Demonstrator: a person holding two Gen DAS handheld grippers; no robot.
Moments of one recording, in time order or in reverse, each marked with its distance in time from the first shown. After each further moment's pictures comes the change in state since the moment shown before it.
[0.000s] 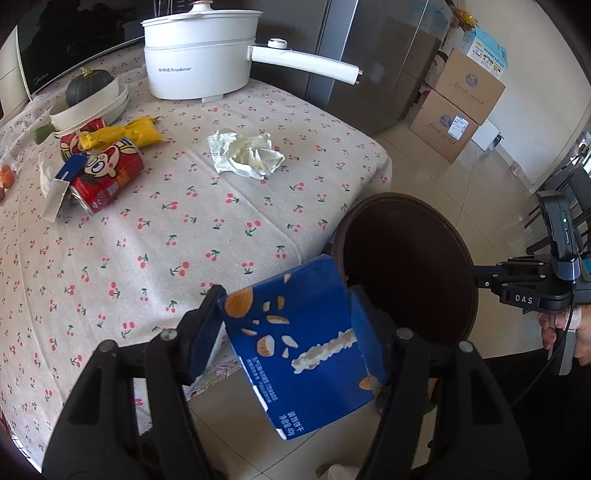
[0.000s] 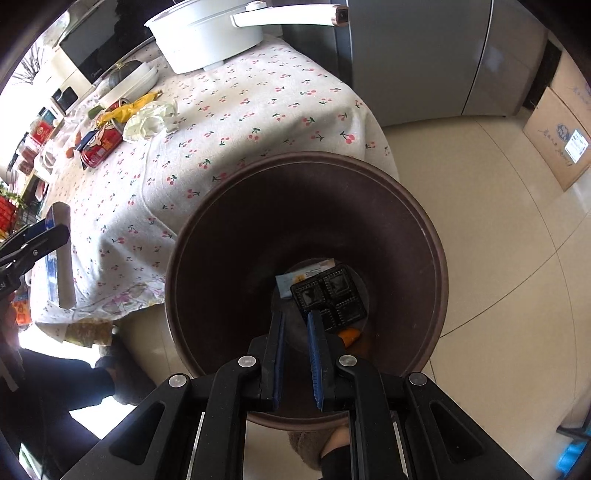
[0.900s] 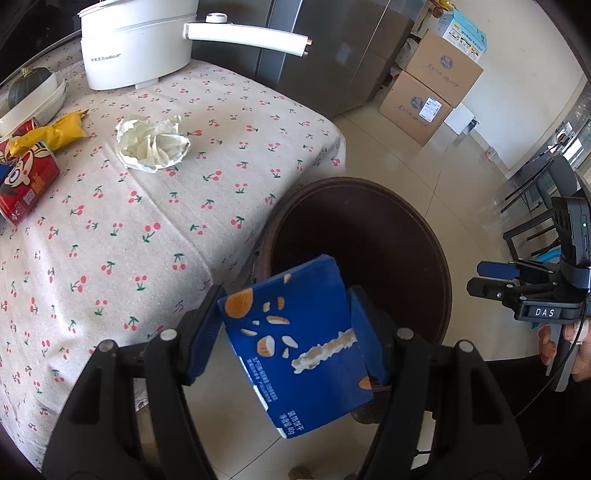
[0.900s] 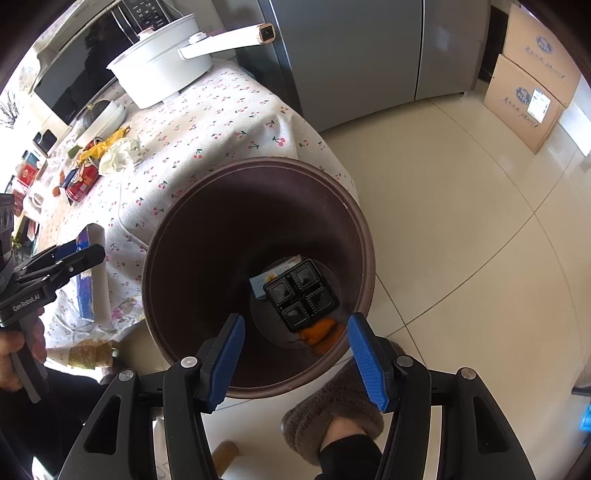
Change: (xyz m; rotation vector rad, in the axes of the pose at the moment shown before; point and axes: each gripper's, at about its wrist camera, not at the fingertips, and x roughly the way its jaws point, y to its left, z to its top) left arm 0.044 -0.053 0.010 0.025 0.059 -0.121; right arm -0.030 -0.051 -0.024 0.141 -0.051 -0.016
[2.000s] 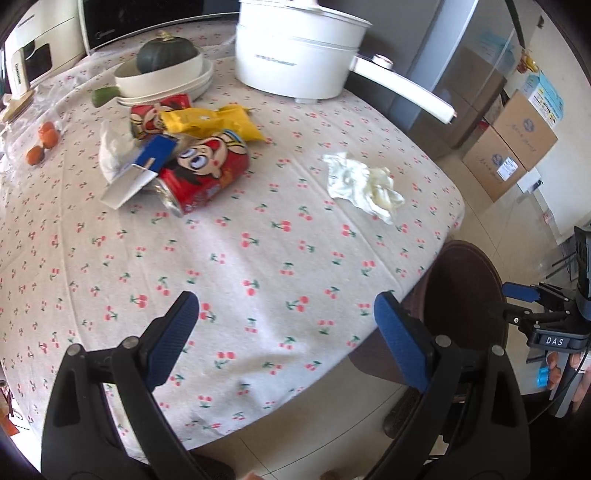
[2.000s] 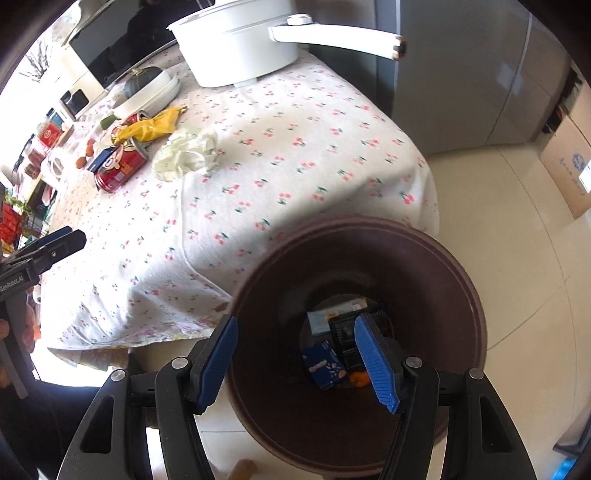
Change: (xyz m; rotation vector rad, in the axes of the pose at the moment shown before) left arm -0.072 0.154 0.007 -0.248 -0.052 0.231; right arm 0.041 0.146 0.086 -0.218 0.020 0.059
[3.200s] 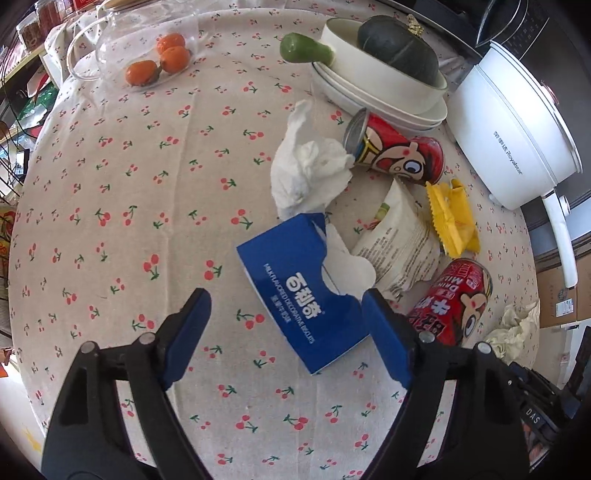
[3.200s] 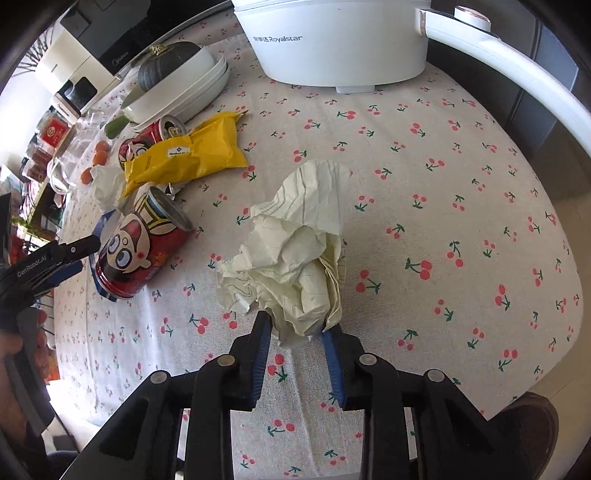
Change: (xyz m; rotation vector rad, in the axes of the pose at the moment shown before) left arm 0.053 0.167 0.062 -0.464 0.082 0.208; right arm 0.109 0.102 0.131 -0.055 0.068 0.089
